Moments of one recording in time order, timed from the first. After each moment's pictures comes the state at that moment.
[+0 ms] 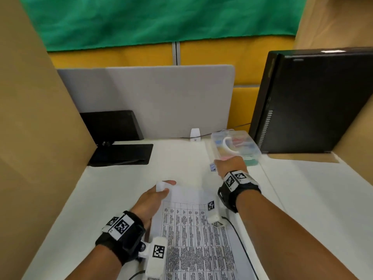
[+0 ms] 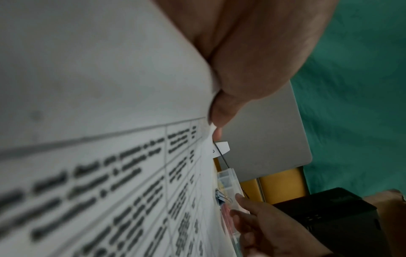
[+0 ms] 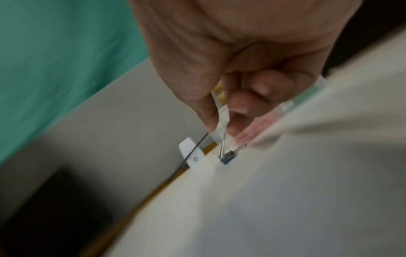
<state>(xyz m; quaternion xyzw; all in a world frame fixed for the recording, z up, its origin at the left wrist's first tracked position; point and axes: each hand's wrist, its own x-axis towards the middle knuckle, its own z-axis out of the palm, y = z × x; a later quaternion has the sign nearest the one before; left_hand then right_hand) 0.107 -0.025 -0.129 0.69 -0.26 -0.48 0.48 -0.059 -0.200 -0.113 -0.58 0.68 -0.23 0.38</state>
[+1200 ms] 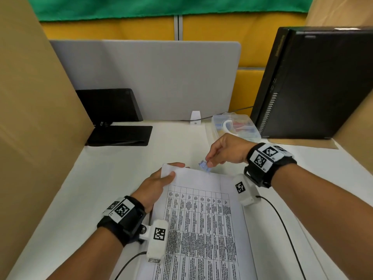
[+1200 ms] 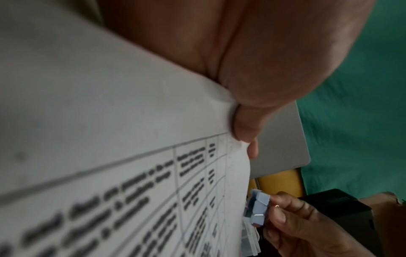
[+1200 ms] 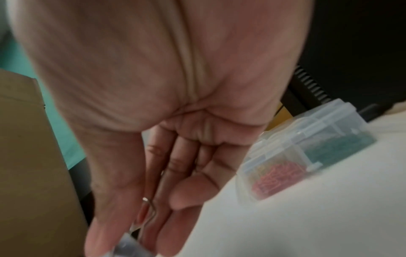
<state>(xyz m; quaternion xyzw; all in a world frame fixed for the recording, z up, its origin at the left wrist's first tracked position) 0.103 -0.019 -0.150 0.57 -0.32 -0.54 0.52 -0.083 -0.197 -0.079 -0.81 0.40 -0.02 0.43</state>
